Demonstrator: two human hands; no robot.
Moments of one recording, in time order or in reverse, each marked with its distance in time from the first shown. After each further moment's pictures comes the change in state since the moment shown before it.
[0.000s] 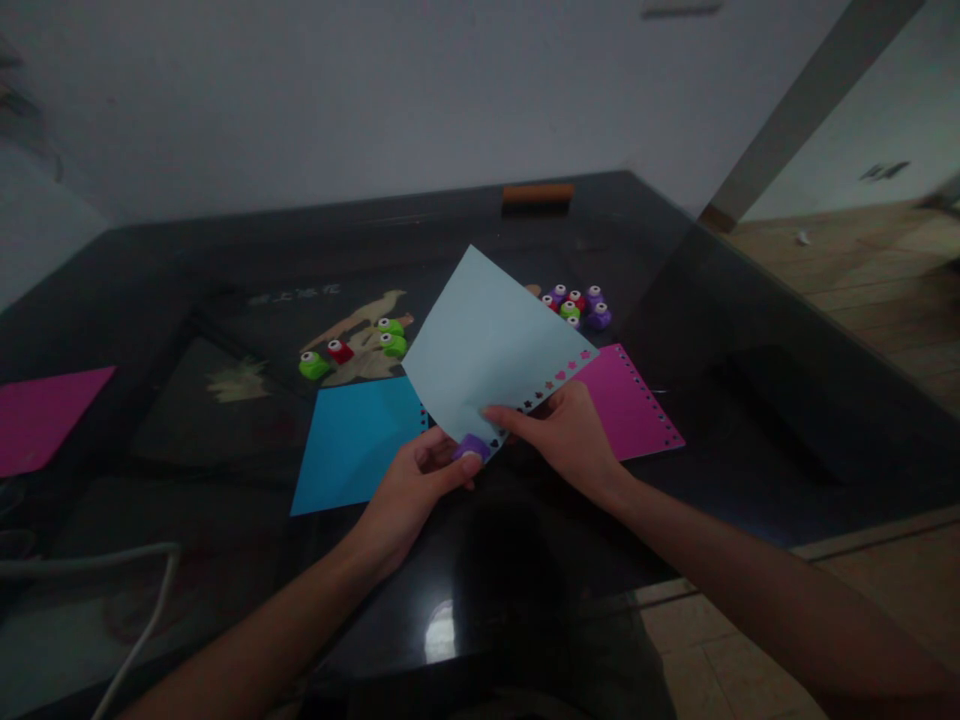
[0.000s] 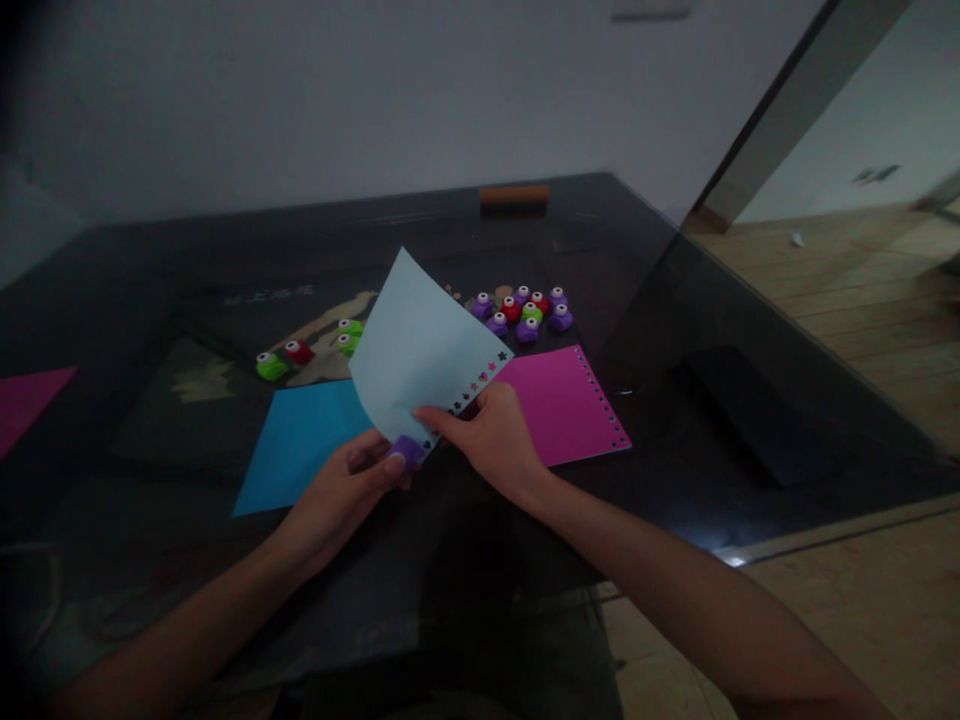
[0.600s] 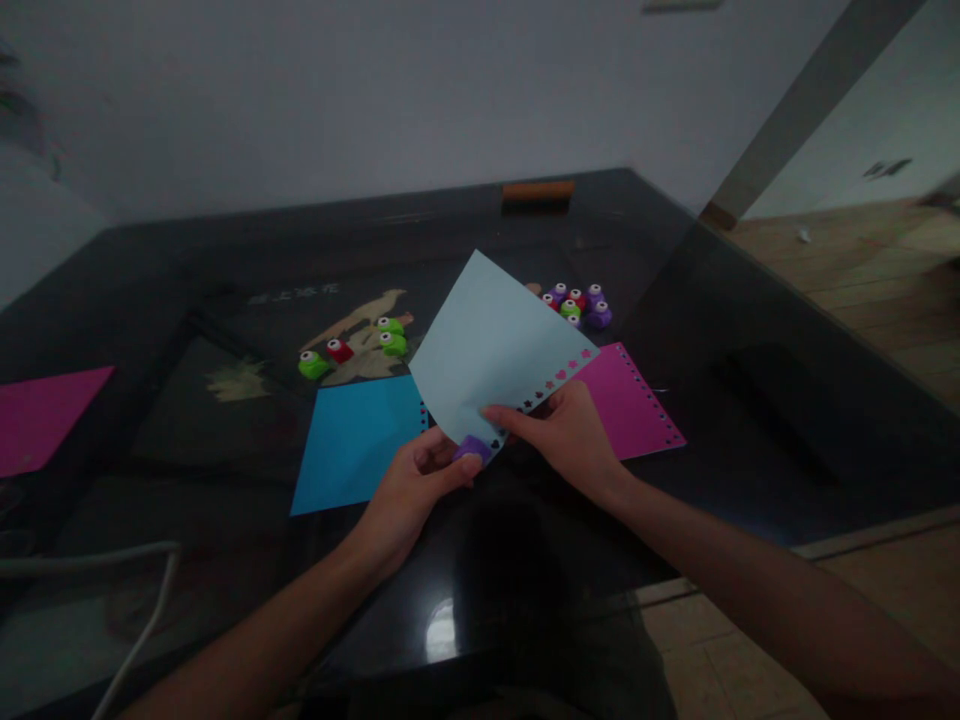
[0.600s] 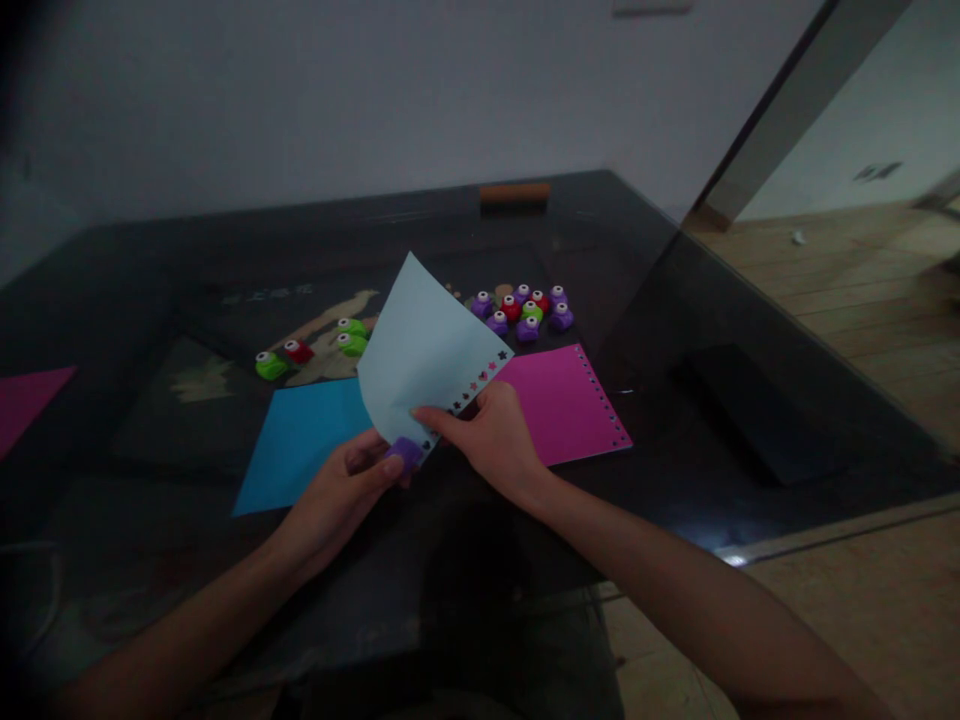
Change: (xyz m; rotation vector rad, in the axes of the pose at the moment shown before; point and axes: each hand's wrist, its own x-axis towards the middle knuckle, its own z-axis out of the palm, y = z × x) left_hand 0.000 -0.001 0.001 -0.016 0.003 0.009; right_hand 0.000 0.003 0.000 0.031 -0.007 -0.018
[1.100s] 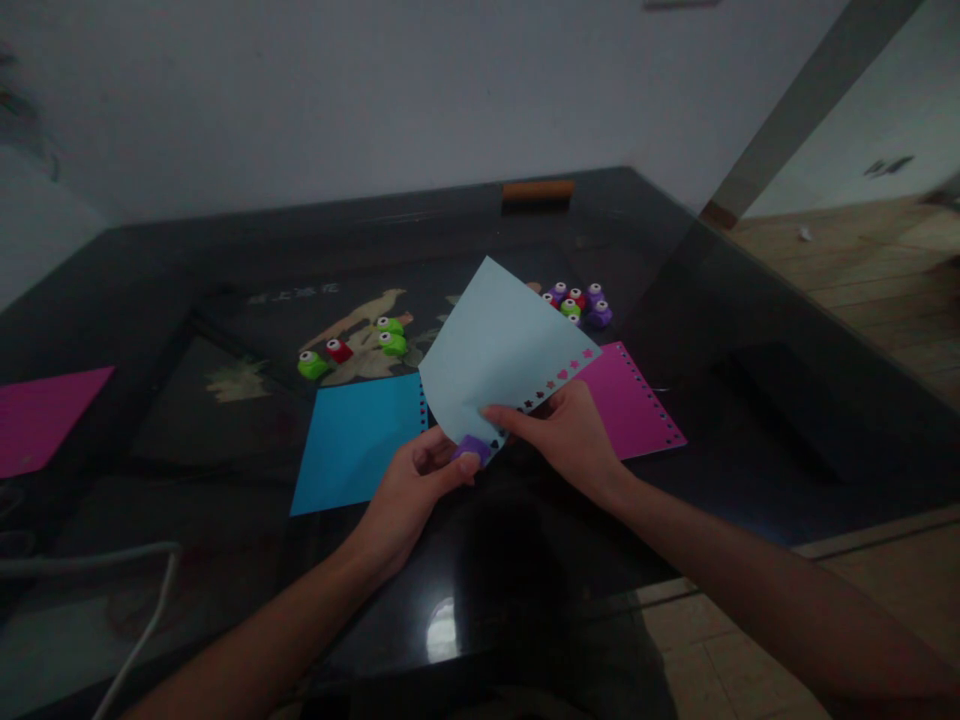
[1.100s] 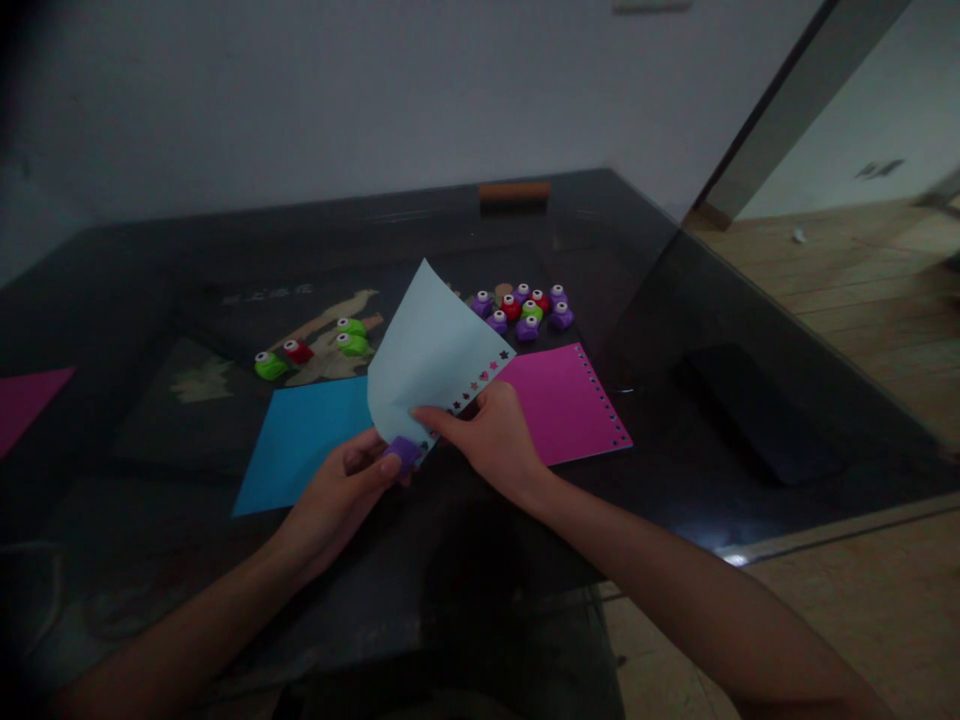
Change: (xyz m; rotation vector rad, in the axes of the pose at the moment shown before) left_hand -0.001 0.000 0.000 -0.026 0.018 0.011; right_hand -0.001 -0.001 0.001 0.035 0.014 0.017
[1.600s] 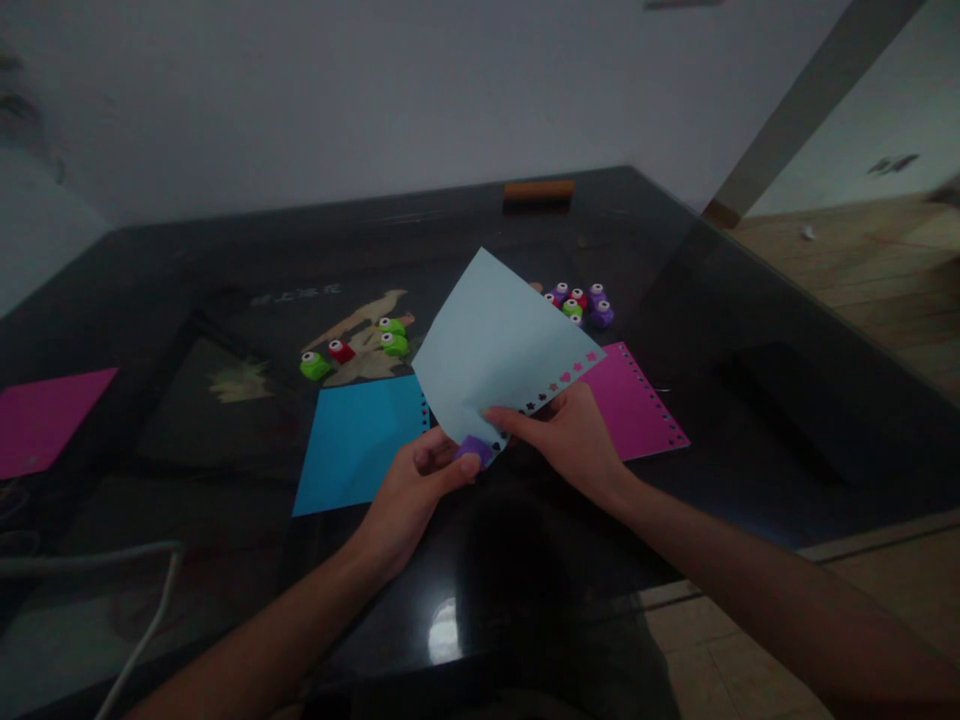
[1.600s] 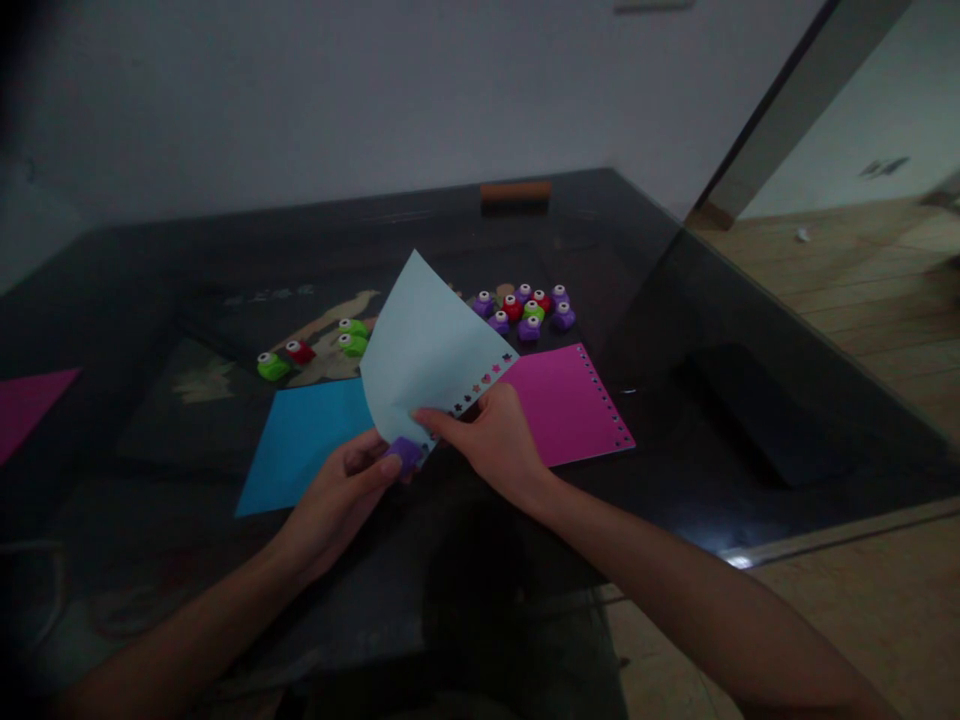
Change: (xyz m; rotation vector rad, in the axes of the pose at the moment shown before) left_hand 0.000 0.000 0.001 -0.023 -0.023 0.016; right_hand -0.001 -0.003 0.001 0.017 -0.008 0.010
